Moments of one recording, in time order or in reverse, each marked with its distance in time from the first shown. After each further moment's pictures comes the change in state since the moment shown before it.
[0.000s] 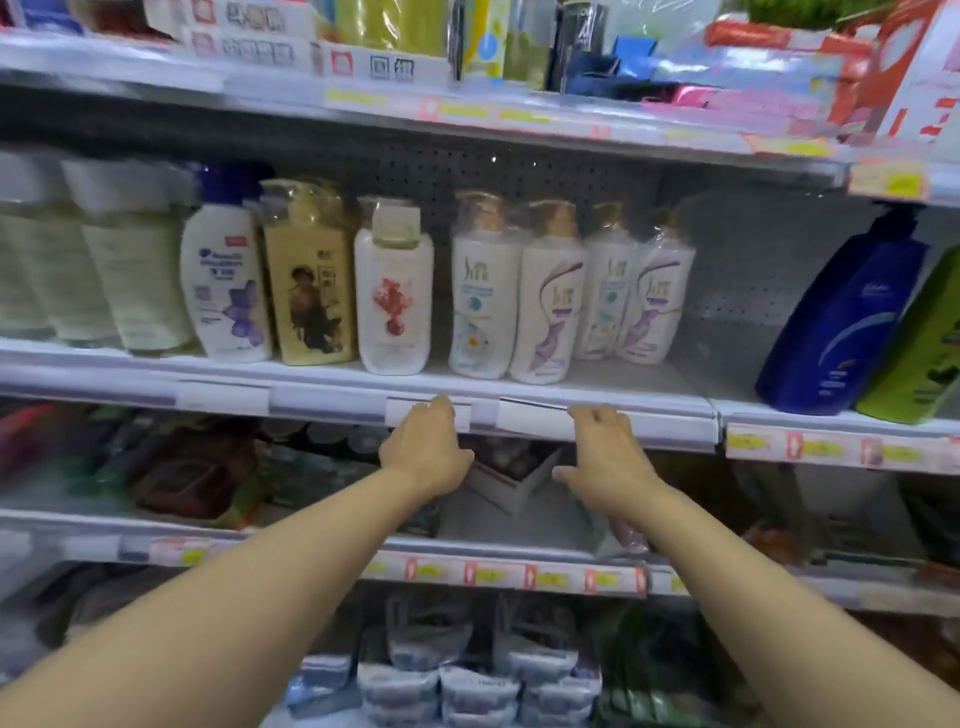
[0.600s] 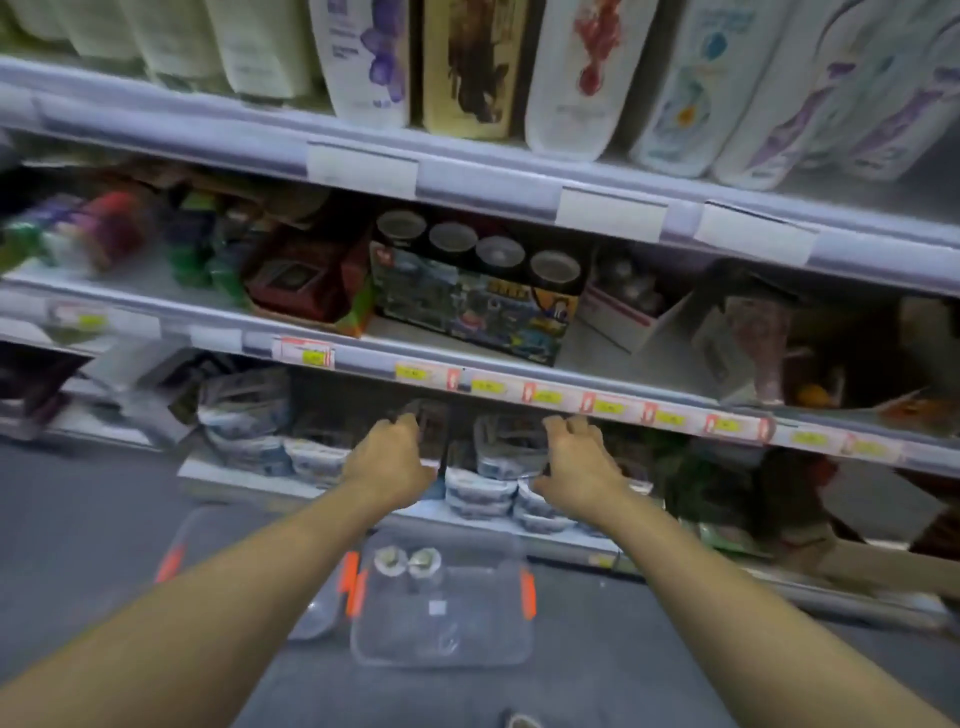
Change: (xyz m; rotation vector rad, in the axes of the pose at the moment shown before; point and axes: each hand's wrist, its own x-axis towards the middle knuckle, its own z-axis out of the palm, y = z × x) left_hand -0.103 -0.242 0.072 0.043 -0.343 -0.312; right_hand -0.069 -0.127 0.208 0.015 -0.455 0.021
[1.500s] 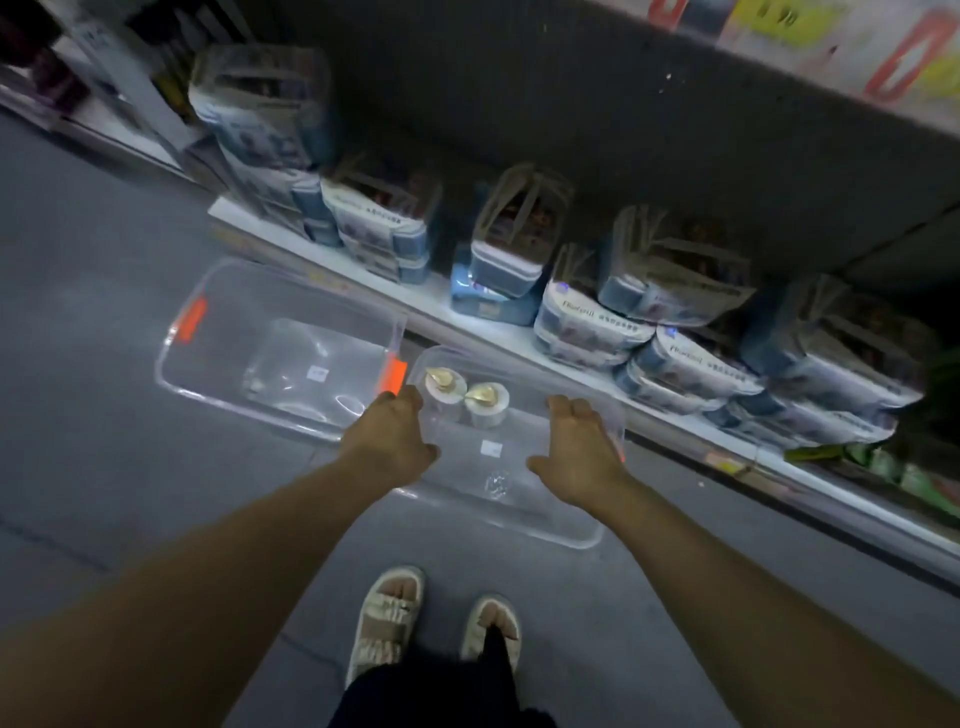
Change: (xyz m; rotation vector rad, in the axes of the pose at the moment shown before) left_hand 0.083 -0.173 0.289 -0.055 -0.215 -0.367; right_hand 0.136 0.039 0.330 -0.001 -0.399 -0.115
